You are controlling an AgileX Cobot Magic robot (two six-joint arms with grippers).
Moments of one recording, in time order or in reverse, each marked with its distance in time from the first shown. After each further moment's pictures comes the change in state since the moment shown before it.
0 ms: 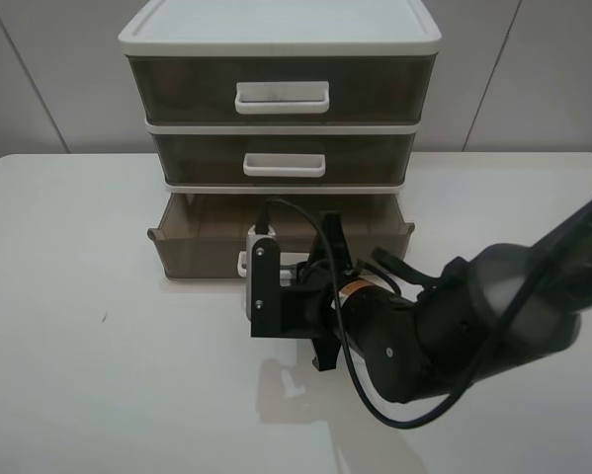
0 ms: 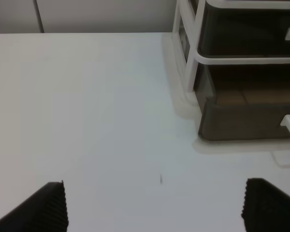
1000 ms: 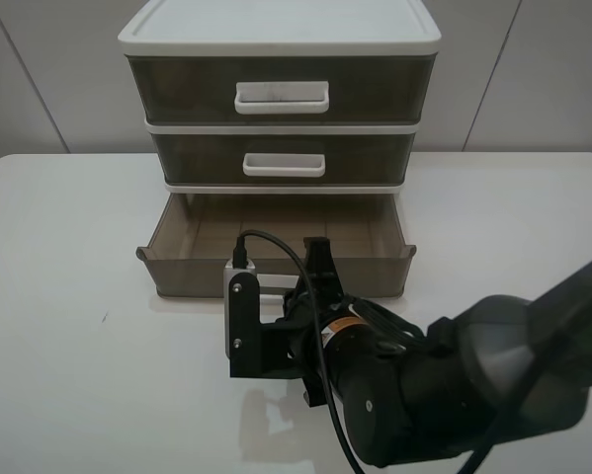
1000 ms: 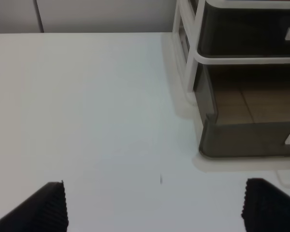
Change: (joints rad) left arm 0.000 0.000 0.000 0.000 0.000 0.000; right arm 0.160 -0.009 0.000 0.256 -0.032 -0.117
